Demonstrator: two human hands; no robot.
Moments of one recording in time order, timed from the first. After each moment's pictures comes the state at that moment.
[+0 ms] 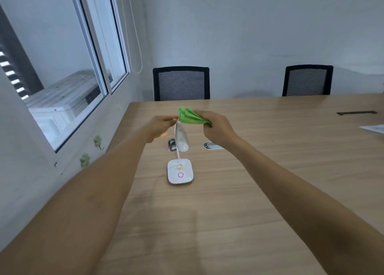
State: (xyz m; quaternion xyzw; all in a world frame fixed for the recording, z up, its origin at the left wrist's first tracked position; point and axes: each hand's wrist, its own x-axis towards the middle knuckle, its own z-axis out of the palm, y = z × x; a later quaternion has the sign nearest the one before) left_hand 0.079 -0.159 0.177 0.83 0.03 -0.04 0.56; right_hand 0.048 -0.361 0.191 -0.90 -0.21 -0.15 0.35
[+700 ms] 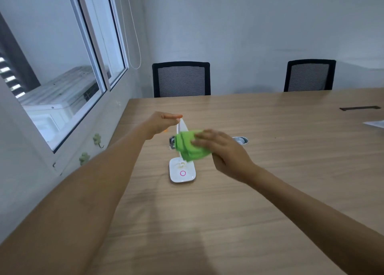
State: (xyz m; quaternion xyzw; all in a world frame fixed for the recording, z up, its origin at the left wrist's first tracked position) left_hand 0.090 -0.149 0.173 0.84 -0.02 -0.04 0.53; right_hand -0.007 -0.385 0.154 -0.85 -0.41 -0.27 0.21
